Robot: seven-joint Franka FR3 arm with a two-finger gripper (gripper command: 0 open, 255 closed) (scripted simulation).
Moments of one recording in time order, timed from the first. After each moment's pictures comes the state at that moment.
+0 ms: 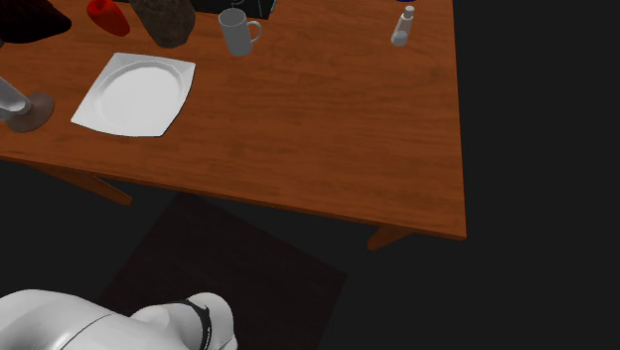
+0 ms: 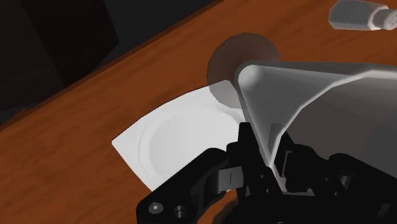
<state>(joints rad) 0.14 -0.17 1.04 -2.02 0.09 2.12 1.37</state>
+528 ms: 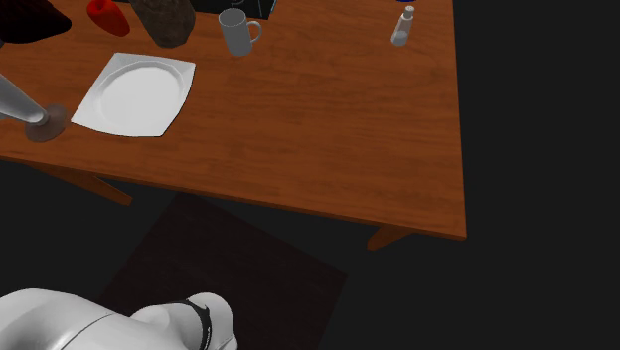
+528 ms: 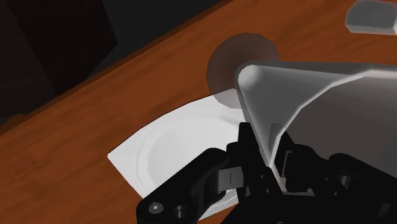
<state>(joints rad) 0.13 -0.13 1.08 -2.10 0.05 2.23 1.40</state>
